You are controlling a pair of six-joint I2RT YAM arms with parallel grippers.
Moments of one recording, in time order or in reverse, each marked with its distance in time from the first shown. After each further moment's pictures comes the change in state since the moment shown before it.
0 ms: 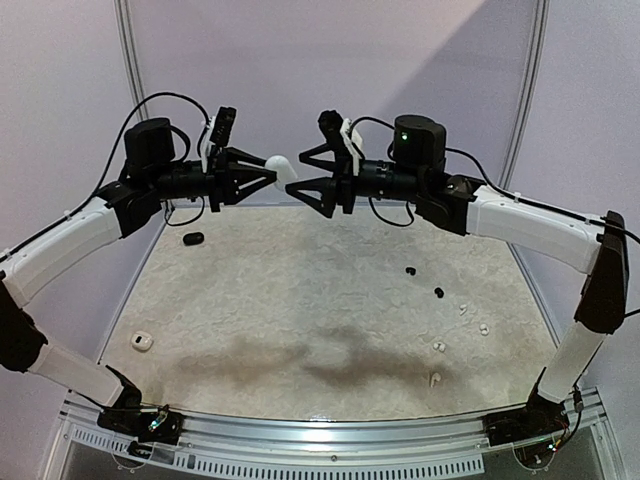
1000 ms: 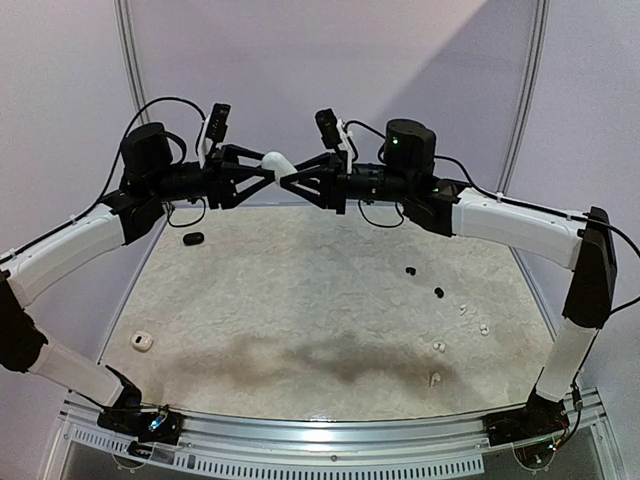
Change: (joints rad) left arm 0.013 0.000 -0.068 0.207 0.021 -0.288; right arm -0.013 0.076 0.026 0.109 -0.142 0.302
